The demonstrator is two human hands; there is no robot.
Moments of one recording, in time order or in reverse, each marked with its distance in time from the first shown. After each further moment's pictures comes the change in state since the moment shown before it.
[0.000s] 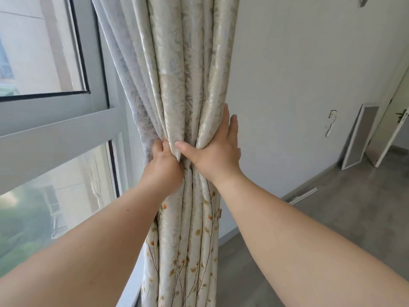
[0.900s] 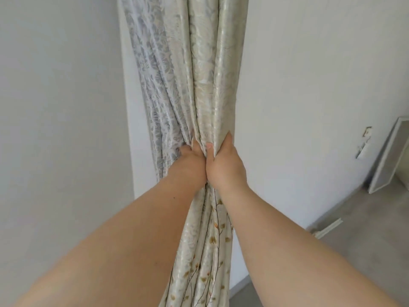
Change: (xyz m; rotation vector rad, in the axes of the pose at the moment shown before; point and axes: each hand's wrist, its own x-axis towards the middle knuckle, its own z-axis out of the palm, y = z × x) left_hand 0.347 0.087 0.209 0.369 -0.204 0.147; right_hand 0.328 0.204 0.092 -0.043 -0.036 0.003
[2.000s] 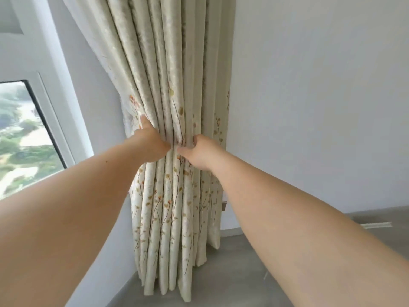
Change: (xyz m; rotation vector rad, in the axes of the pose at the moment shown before) left_hand -0.244 0.019 0.024 -0.129 -0.050 -0.776; right_hand -0.169 0.049 -0.072 -0.179 -0.926 -0.036
